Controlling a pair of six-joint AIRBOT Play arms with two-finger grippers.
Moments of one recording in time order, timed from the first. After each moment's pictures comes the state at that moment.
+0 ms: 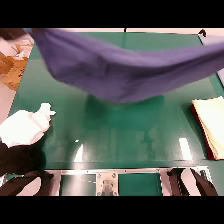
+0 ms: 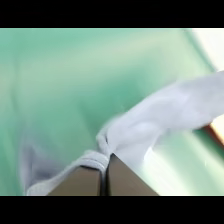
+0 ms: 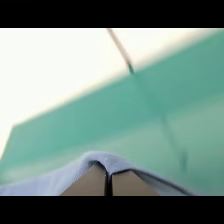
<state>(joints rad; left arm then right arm) 0.06 -1.04 1.85 0.83 -1.36 -1.35 -0.69 -0.72 1.39 -0.64 1.18 1.42</state>
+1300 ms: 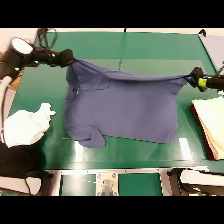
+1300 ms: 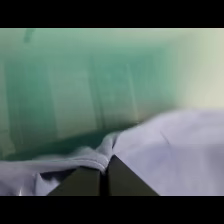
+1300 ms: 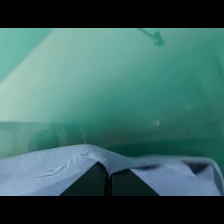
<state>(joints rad) -0.05 -1.59 1.55 0.86 -0.83 -1.33 -0.46 -1.49 1.21 -0.68 0.86 1.28</state>
